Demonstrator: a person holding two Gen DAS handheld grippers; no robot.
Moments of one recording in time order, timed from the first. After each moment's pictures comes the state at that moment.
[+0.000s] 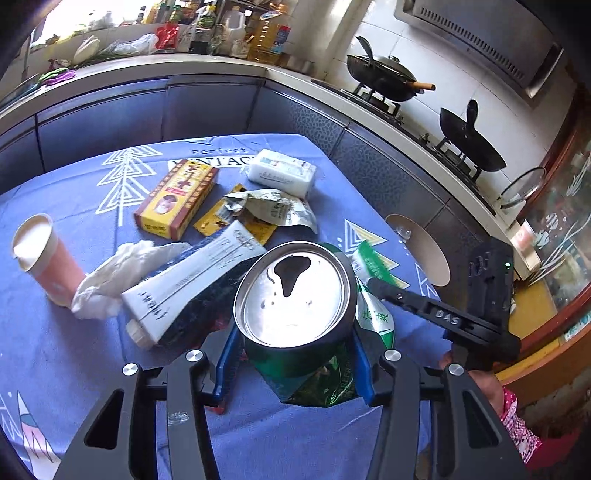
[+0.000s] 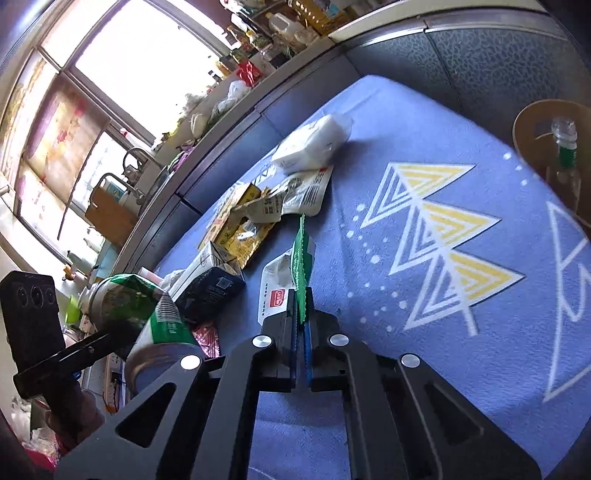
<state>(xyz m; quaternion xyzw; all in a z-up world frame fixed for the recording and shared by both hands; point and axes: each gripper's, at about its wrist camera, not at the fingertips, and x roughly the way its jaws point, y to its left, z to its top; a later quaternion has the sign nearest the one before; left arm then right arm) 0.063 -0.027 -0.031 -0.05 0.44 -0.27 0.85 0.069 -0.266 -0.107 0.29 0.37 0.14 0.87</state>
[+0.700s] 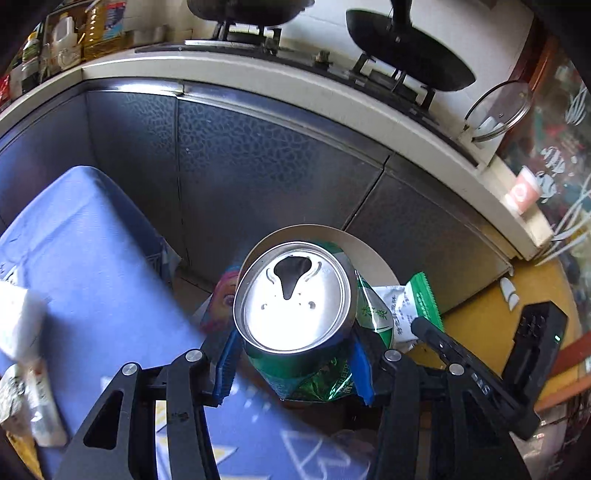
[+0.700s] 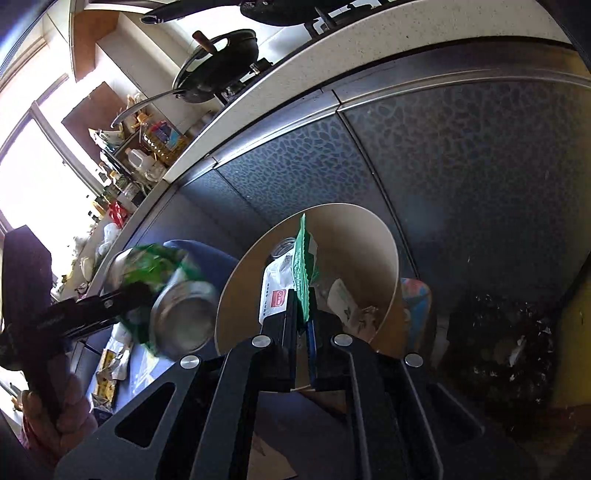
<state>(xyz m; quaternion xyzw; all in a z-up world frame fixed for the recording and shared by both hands) 0.178 -0.364 -0.060 0.07 0.47 -0.39 0.79 0.026 -0.504 -0.127 0.35 0.28 -0.12 0.88</state>
